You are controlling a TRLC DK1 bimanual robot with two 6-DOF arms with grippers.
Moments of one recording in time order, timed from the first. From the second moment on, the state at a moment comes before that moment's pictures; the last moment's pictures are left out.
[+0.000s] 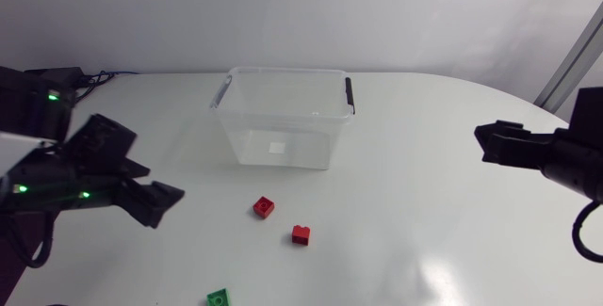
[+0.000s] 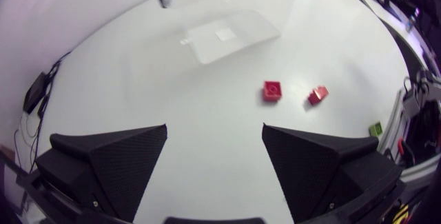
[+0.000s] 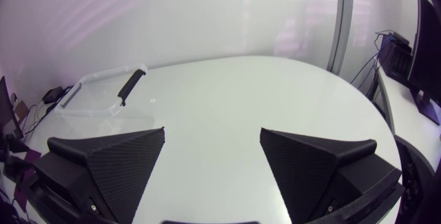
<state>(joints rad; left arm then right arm) -0.26 1.01 0.71 -0.61 0.10 0.29 0.04 0.75 0.63 -0.36 0.01 0.17</state>
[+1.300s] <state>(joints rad) -0.70 1.48 0.67 -0.75 0.12 0.52 0.32 1.48 0.94 -1.00 -0.26 0.47</state>
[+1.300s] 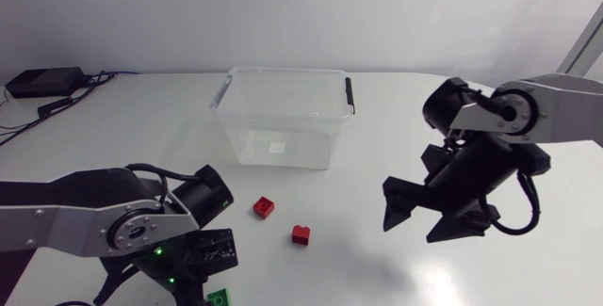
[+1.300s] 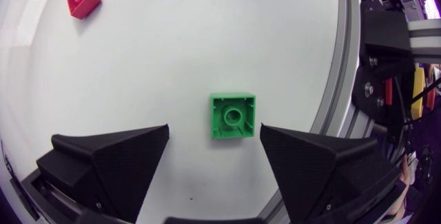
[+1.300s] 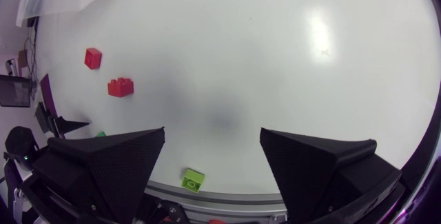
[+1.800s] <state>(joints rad) -0.73 1.58 0.70 -0.74 0.18 0.47 0.49 1.72 1.01 -1.07 -0.27 0.47</state>
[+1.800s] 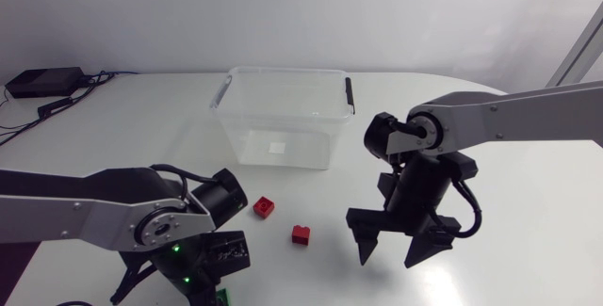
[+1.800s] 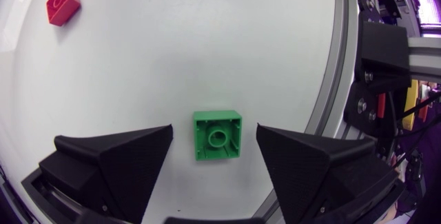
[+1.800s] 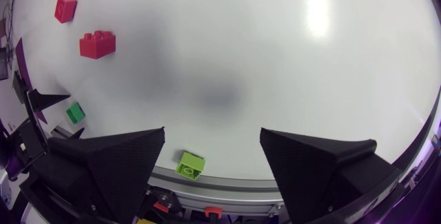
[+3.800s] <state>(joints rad) -0.33 1.36 1.12 -0.49 0.31 0.34 0.88 1.52 0.93 -0.89 -0.04 0.49</state>
